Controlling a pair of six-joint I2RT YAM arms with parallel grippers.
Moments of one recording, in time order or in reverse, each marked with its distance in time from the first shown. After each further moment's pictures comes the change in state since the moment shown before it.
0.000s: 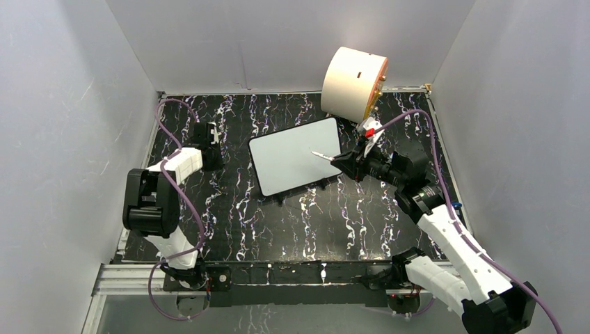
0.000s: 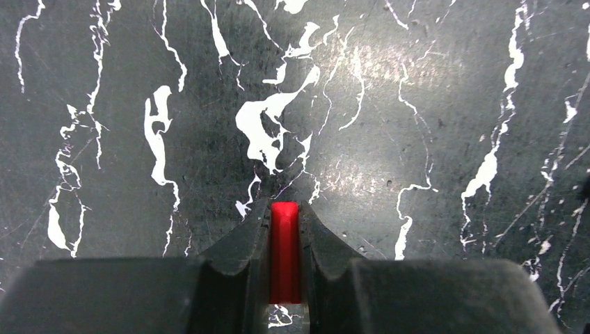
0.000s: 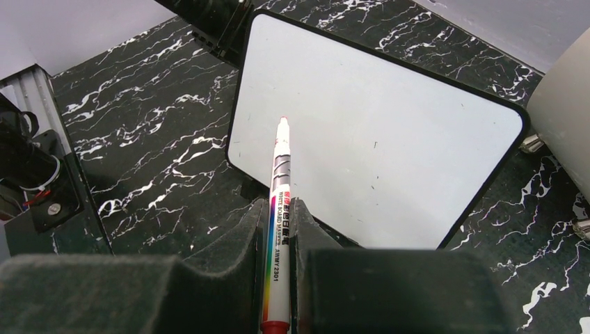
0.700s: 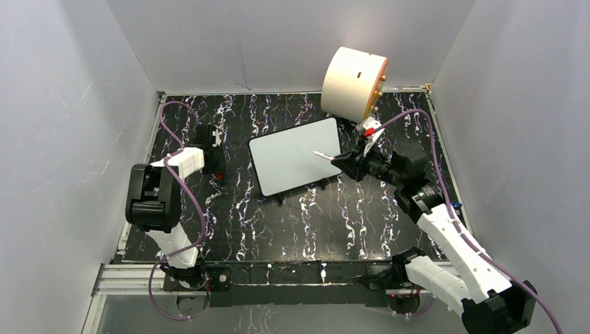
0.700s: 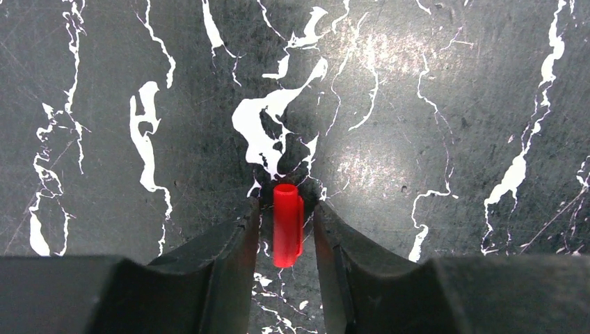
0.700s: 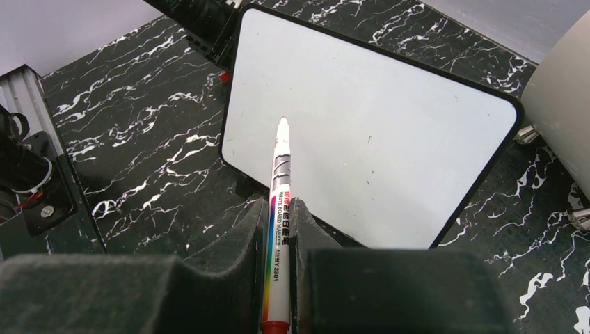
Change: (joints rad) left arm 0.005 0.061 0.000 0.008 -0.001 0.011; right arm 0.000 0.010 0.000 -0.001 0.023 0.000
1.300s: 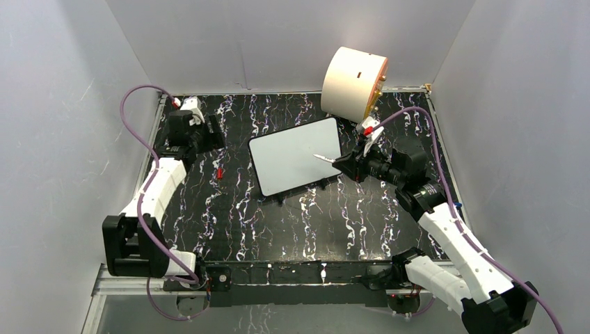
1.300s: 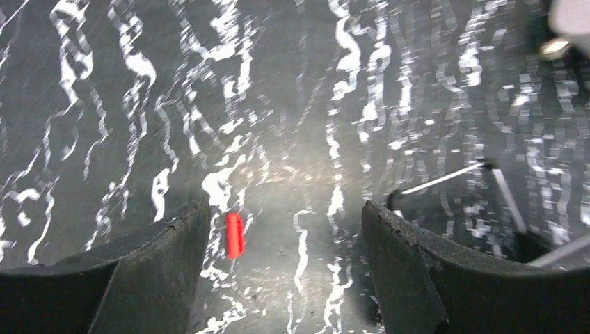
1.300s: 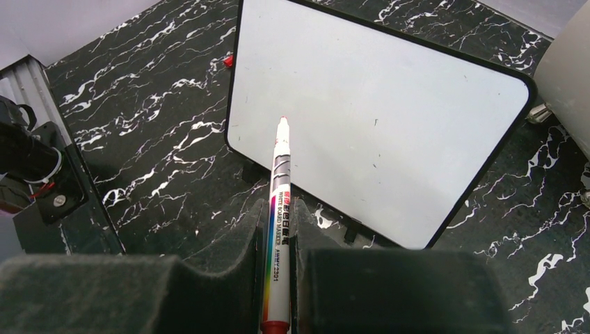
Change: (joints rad) left arm 0.034 -0.367 0.006 0.053 0.132 -0.045; right arm 0.000 0.003 0.036 -0.100 0.000 0.000
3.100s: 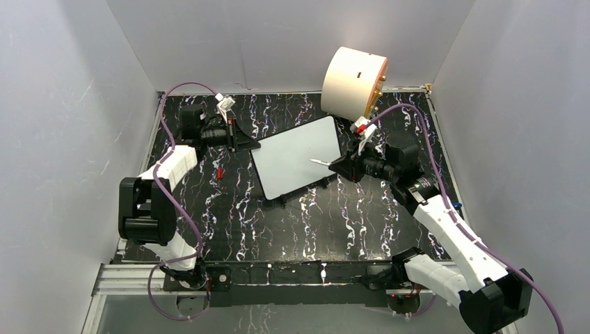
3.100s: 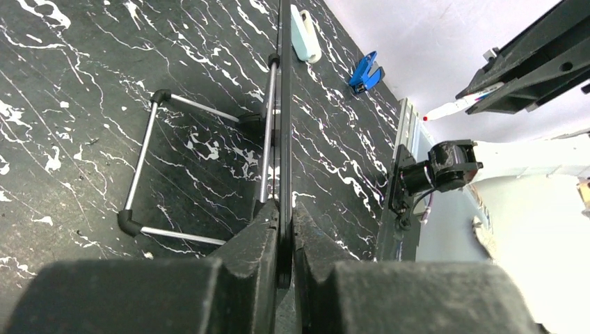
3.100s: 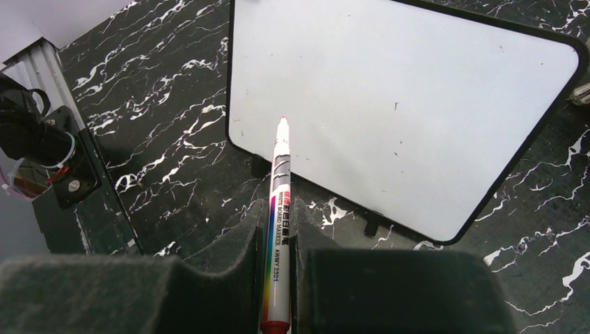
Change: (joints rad) left arm -0.015 0.247 0.042 0.319 1.137 -0.027; right arm 0.003 0.075 0.019 -0.023 -0.040 0.005
